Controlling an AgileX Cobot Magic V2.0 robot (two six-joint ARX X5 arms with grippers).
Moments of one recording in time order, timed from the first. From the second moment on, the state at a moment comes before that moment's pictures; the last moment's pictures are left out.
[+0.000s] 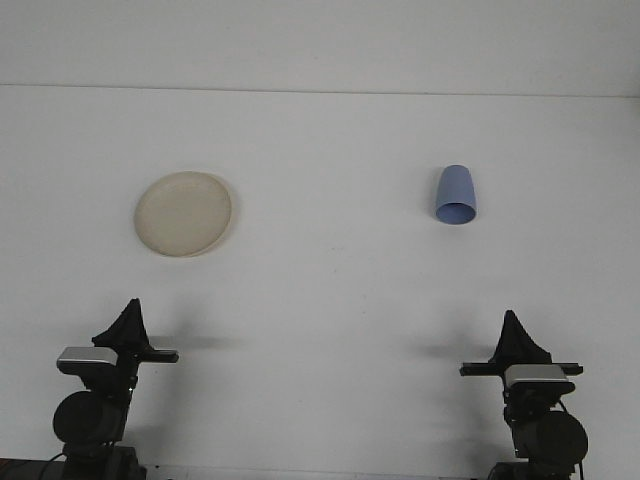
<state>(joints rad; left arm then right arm) -0.05 0.01 0.03 0.15 -0.05 -0.03 0.03 0.00 0.01 0.07 -0.03 0.05</state>
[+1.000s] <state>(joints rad) -0.05 0.01 0.03 0.15 -0.05 -0.03 0.03 0.21 0.48 -0.39 0.03 0.10</state>
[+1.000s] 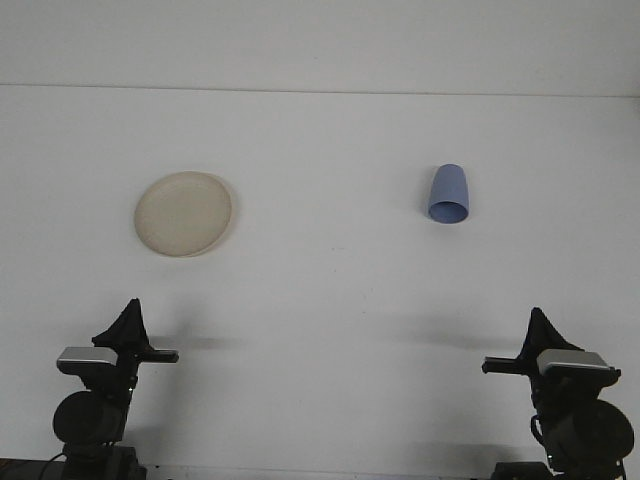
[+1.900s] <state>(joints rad) -0.05 0.01 0.03 0.15 -0.05 -0.03 0.03 0.78 0.99 -0.85 0.03 0.10</state>
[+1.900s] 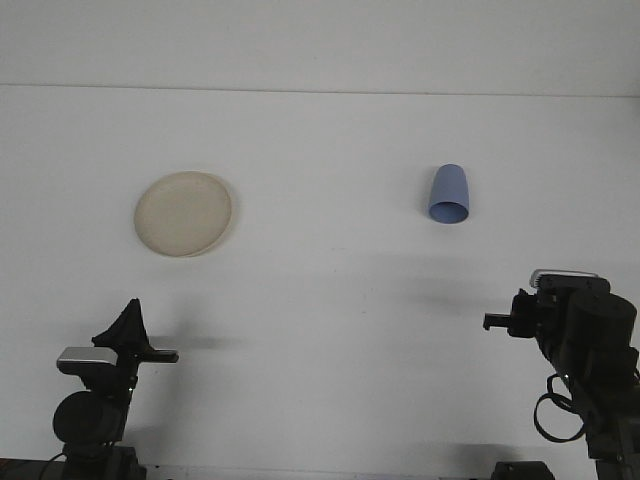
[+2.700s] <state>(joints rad) -0.05 0.01 0.03 0.15 -0.05 -0.03 0.03 1.06 0.99 -0.52 -0.10 0.10</state>
